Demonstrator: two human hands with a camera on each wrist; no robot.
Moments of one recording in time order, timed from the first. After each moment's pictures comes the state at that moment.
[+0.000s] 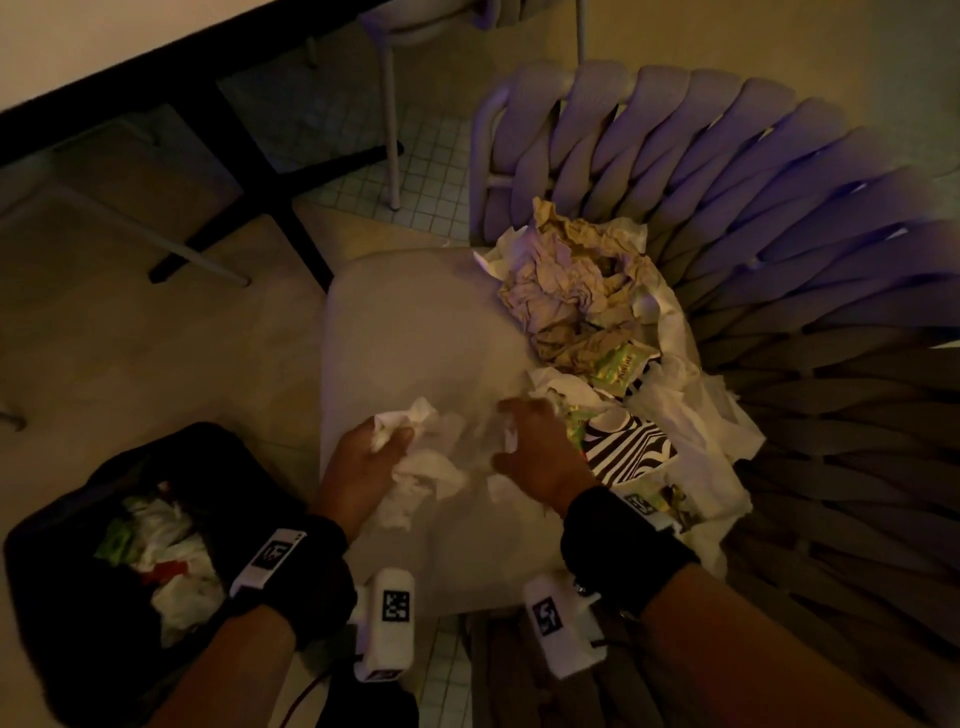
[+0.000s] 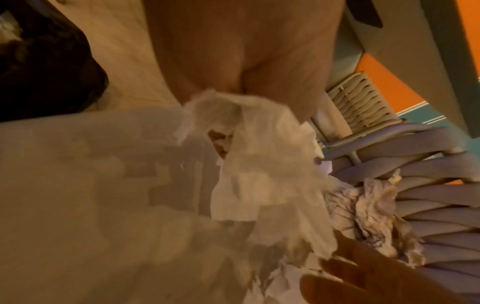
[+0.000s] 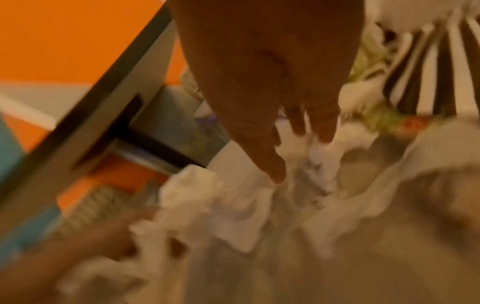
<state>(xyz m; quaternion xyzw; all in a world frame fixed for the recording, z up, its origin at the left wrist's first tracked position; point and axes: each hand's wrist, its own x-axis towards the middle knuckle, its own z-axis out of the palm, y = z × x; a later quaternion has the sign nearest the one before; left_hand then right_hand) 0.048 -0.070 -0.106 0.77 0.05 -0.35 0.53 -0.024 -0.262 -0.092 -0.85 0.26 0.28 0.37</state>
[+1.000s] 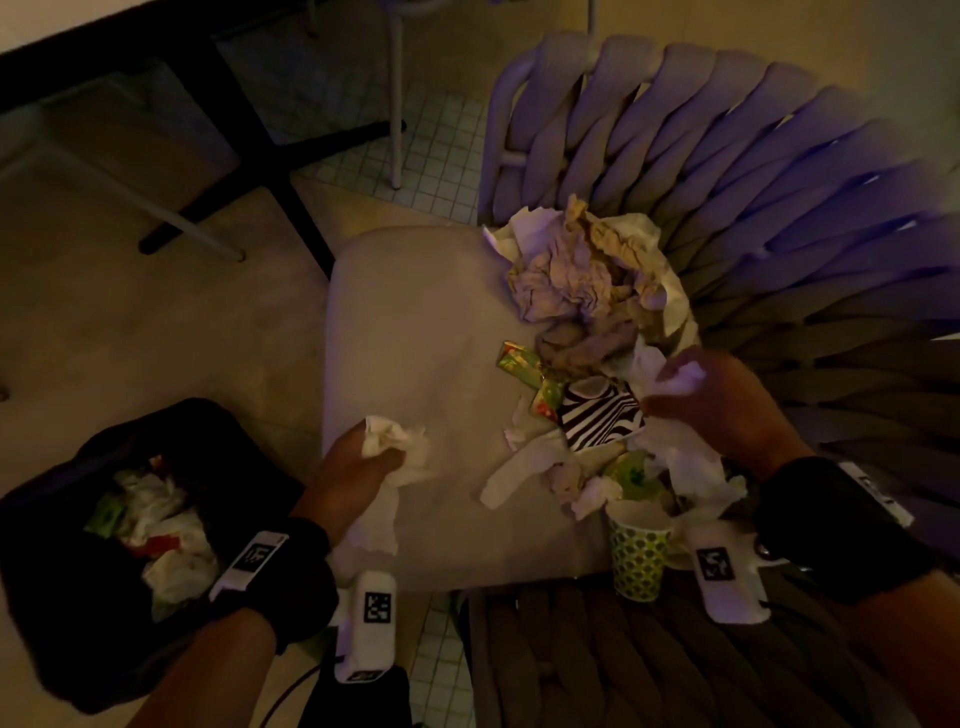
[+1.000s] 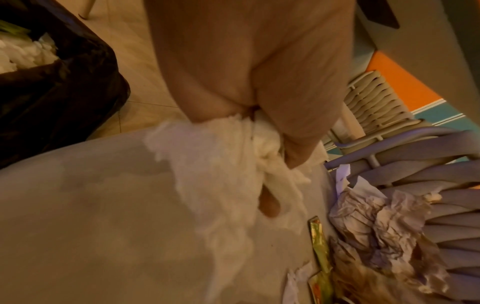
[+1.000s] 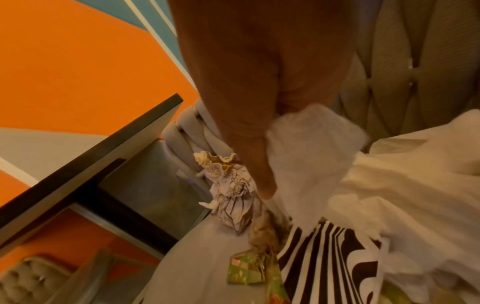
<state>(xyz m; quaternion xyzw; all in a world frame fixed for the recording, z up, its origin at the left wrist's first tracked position) 0.034 -0.045 -0.101 0.71 0.11 -0.42 0.55 -0.062 -0.384 -0.031 -0.85 0.36 0.14 0.36</state>
